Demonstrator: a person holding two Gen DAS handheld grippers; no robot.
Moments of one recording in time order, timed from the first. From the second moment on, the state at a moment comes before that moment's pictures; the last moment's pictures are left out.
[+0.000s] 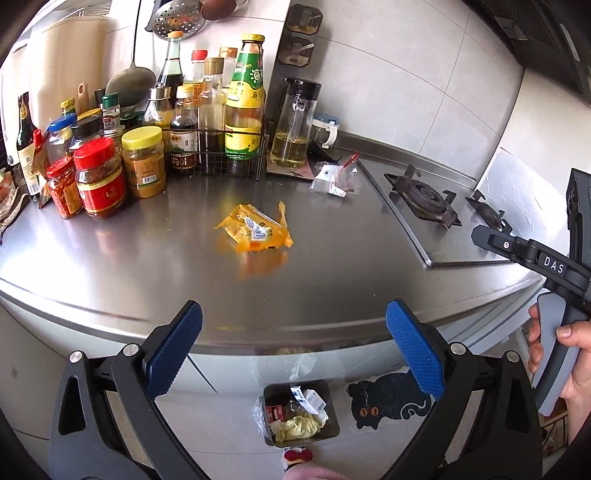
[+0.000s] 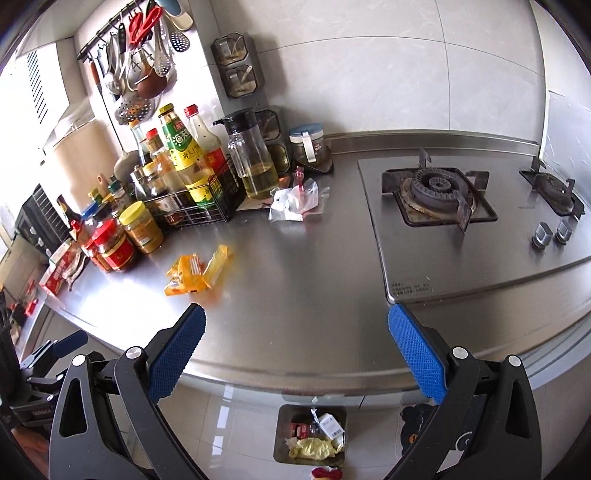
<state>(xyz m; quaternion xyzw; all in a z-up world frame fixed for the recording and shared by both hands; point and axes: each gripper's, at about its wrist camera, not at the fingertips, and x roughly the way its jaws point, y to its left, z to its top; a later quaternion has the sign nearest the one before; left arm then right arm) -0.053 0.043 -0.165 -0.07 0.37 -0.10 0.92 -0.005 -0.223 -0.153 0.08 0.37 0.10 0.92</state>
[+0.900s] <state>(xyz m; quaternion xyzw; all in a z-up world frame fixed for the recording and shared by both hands) 0.126 0.049 -0.228 -0.09 0.44 -0.03 0.89 0.245 -0.188 -0.222 0.04 0.44 0.12 0.89</state>
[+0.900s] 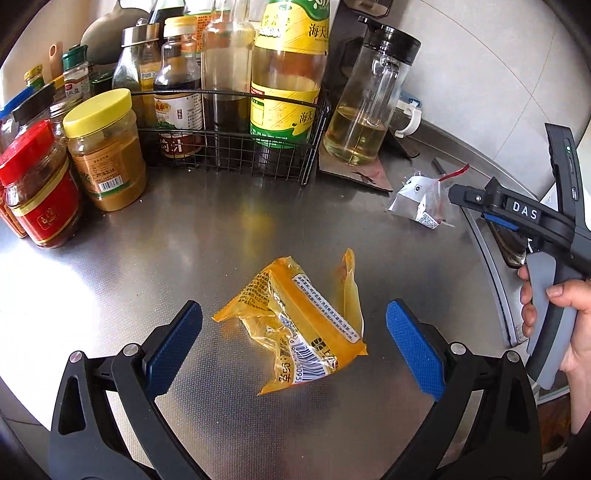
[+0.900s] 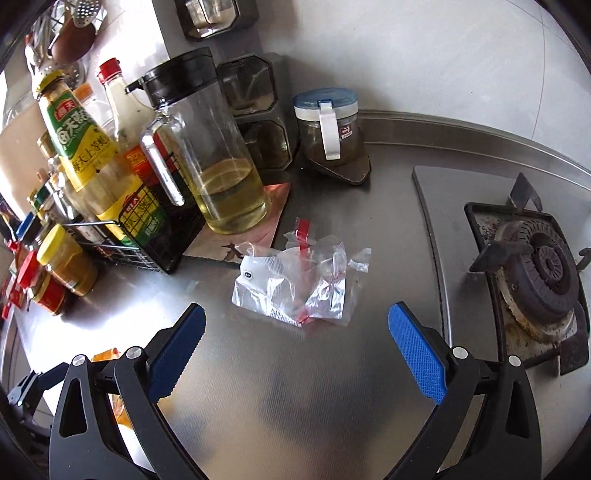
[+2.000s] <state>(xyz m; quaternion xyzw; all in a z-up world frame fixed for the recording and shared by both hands) 0.099 0.026 -0.221 -0.09 0.44 -0.08 0.89 0.190 -0.185 -0.215 0.02 0.43 0.18 0.88</state>
